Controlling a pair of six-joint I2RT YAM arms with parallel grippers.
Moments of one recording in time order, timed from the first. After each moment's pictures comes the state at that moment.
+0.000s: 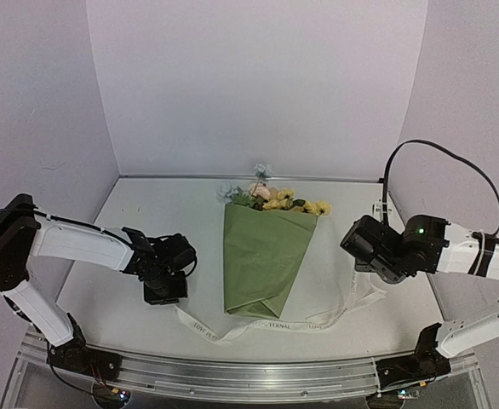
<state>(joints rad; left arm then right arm) -0.92 1.59 0.82 -0.56 -0.11 -1.07 1.00 1.20 0.95 -1.00 0.84 0.99</state>
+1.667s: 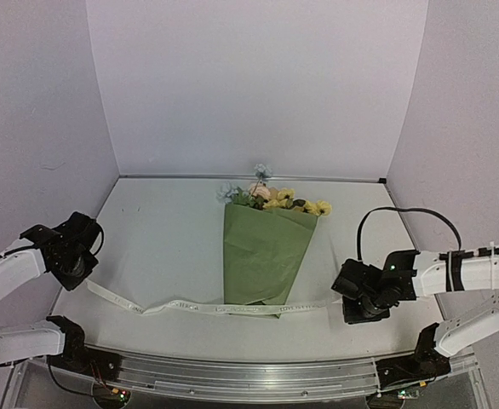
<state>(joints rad) -0.35 0.90 0.64 -0.96 -0.55 -1.24 1.02 1.28 0.67 -0.84 0.32 0.99</state>
